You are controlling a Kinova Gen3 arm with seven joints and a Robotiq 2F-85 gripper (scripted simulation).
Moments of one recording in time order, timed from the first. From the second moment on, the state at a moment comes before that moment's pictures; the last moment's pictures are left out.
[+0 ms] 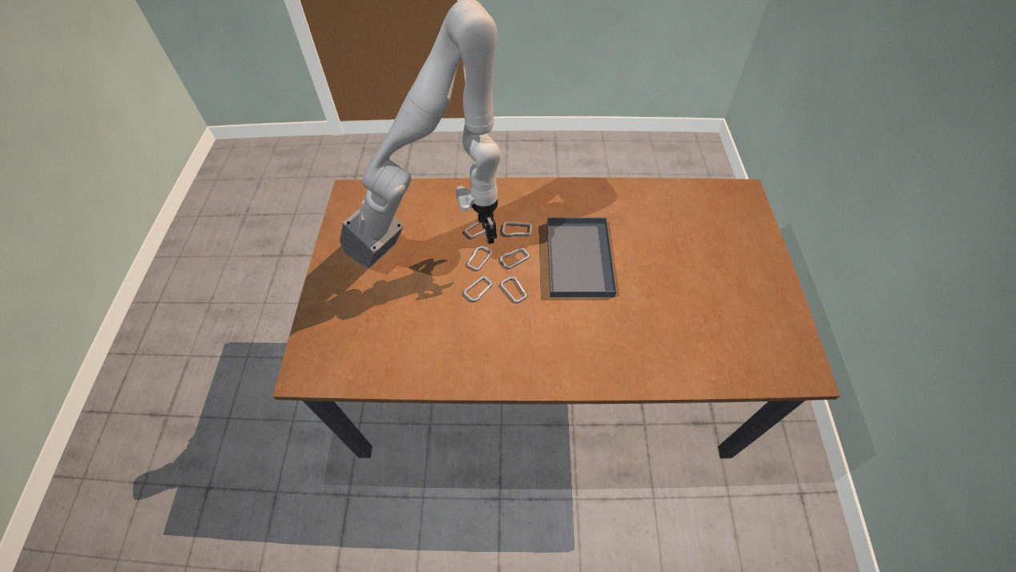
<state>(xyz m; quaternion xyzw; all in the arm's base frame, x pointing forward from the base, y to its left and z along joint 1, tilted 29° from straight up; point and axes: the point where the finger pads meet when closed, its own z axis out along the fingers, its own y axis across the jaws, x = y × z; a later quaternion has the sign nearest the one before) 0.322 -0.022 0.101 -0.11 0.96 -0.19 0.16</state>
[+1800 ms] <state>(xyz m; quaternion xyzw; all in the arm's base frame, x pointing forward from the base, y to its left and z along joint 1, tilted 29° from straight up) 0.329 0.001 0.233 -0.08 0.96 -0.21 0.14</state>
